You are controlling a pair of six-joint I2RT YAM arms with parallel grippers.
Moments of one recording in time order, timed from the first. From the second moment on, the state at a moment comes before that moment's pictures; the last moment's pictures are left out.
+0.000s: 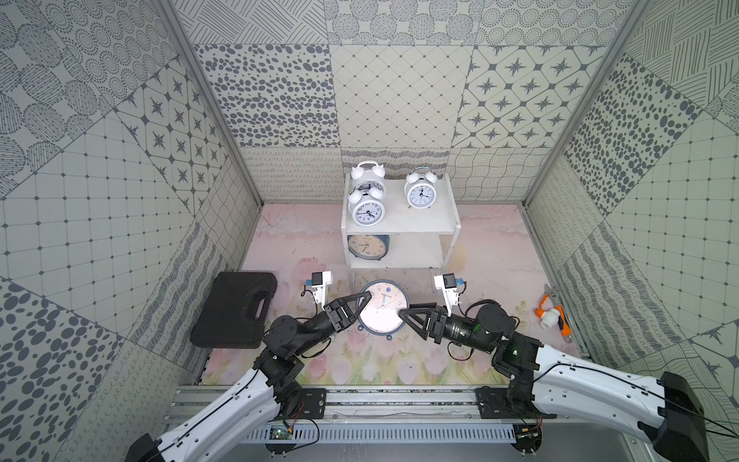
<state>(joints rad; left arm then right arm) -0.68 0.54 0.19 0.59 0.40 -1.27 1.05 0.84 0.44 0.38 -0.16 0.91</state>
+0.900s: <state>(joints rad) -0.68 0.54 0.17 0.60 0.41 -1.27 1.05 0.79 0.50 0.21 -0.15 0.87</state>
